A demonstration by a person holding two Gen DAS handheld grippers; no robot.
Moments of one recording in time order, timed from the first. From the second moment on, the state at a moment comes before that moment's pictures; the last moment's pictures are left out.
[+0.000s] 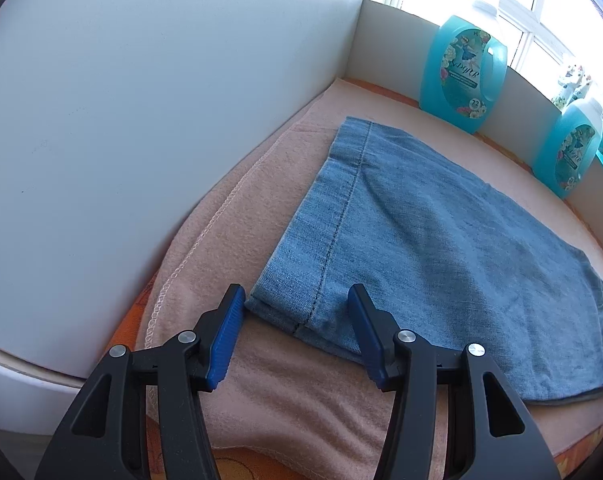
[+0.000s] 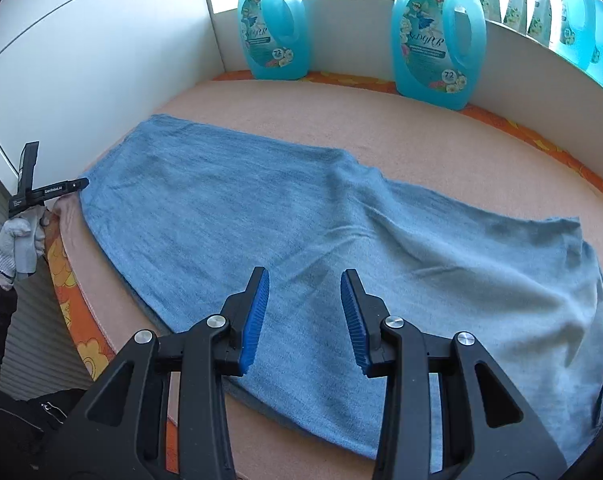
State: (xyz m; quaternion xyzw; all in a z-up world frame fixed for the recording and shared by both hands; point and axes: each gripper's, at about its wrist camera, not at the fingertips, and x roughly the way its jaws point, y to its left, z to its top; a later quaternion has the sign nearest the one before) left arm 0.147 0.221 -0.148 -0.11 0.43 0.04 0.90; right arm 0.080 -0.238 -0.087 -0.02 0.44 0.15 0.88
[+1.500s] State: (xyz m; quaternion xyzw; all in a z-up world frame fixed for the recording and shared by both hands) left arm 0.128 0.158 -0.125 -0.02 0.31 -0.02 0.95; right arm 0.314 0.184 -0.116 -0.01 0.56 0.36 0.74
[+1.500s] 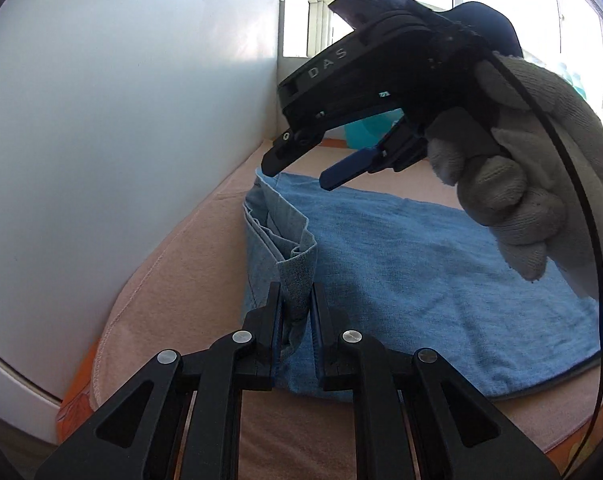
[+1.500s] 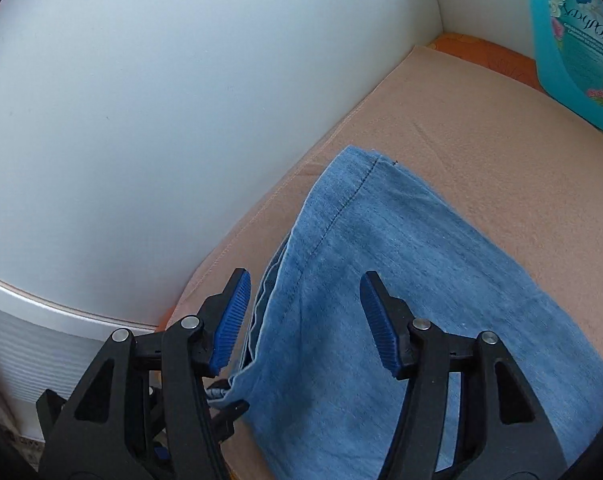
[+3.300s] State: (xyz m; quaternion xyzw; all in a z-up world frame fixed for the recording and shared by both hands) left arm 0.055 0.076 0.035 0.02 0.16 -0.20 0.97; right arm 0.295 0.077 0.058 0.09 0.47 0.35 0.81
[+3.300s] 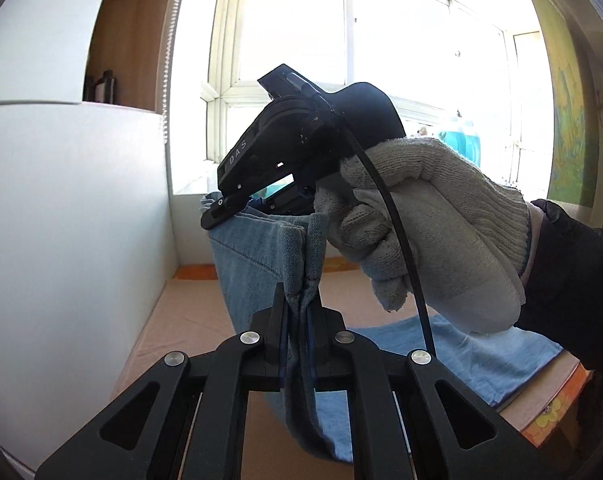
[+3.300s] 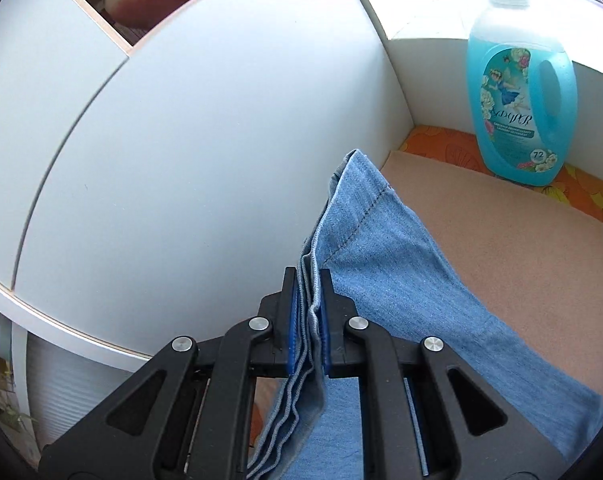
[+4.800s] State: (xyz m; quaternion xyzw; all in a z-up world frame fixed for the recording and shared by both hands) left arm -0.015 -0.416 -0.058 0.15 0.26 -0.63 0.72; right arm 0.073 -0.619 -0.039 0.23 0.44 -0.03 0.87
